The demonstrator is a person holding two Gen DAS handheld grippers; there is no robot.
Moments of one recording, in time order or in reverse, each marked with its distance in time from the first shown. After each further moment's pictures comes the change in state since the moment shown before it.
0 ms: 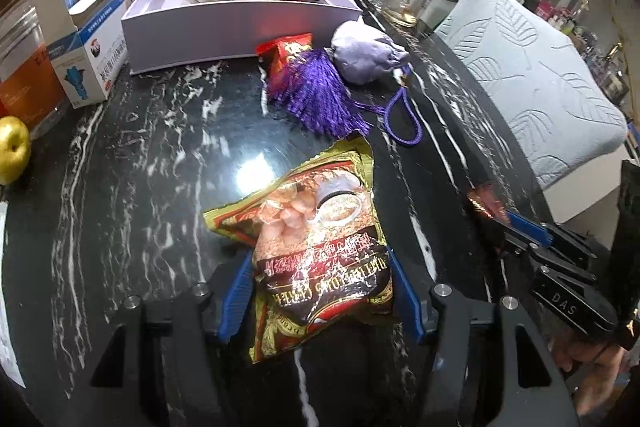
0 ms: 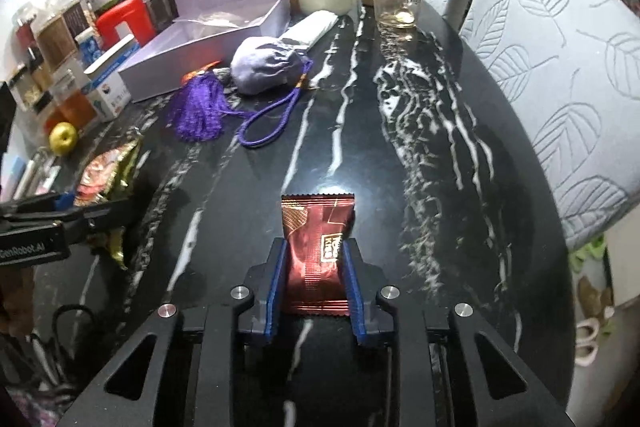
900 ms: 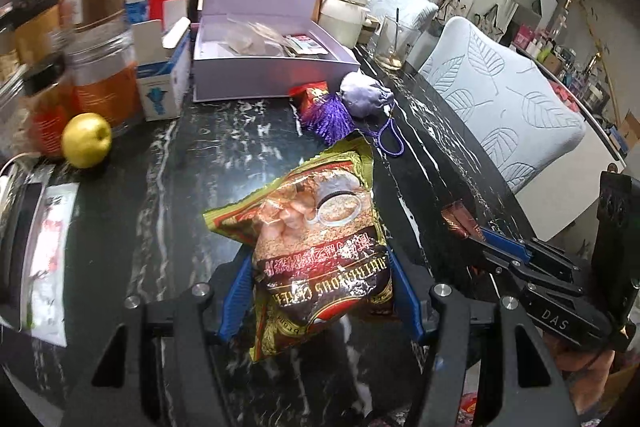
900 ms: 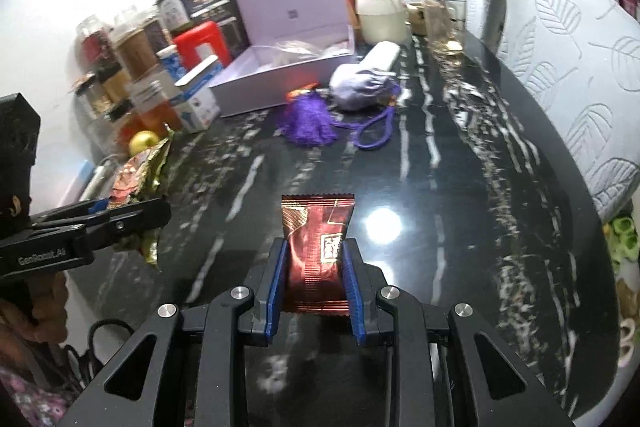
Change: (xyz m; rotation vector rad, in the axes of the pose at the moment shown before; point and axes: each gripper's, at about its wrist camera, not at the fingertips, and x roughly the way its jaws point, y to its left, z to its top) left arm -0.090 0.026 -0.046 0.016 -0.168 -0.008; right arm -0.051 0.067 -0.029 0.007 -0.114 0.157
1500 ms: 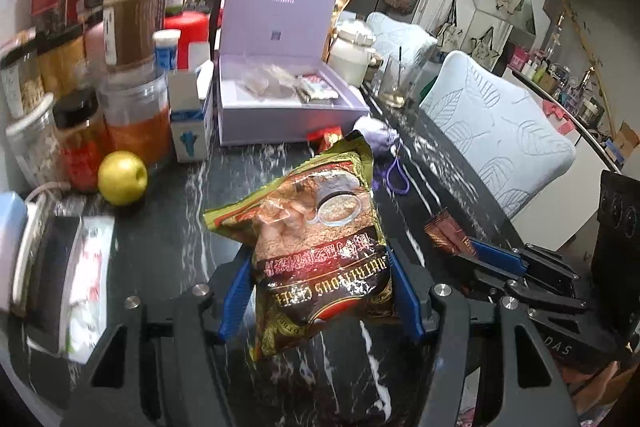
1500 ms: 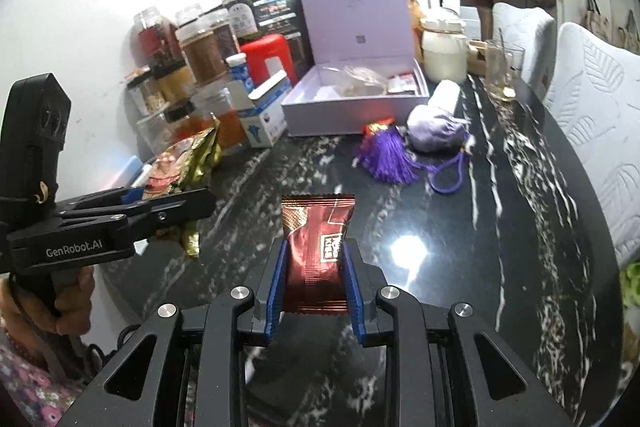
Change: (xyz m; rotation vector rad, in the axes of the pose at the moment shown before) left arm -0.037 0.018 0.020 0.020 -0.116 0.005; right arm -0.011 0.060 0.019 -0.115 -0.061 0.087
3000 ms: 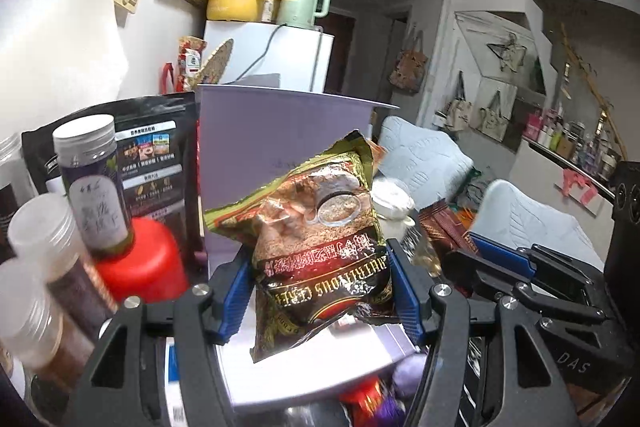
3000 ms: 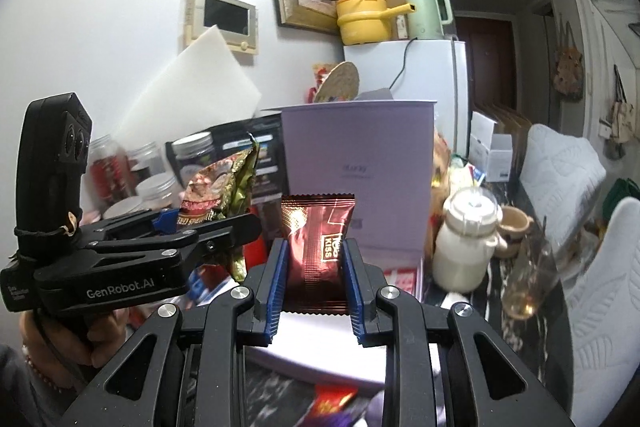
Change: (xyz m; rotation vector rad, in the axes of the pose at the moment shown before) left arm 0.089 0.023 0.229 0.038 -0.300 0.044; right arm 0.074 -0.052 0.238 -0.146 -0.288 0.027
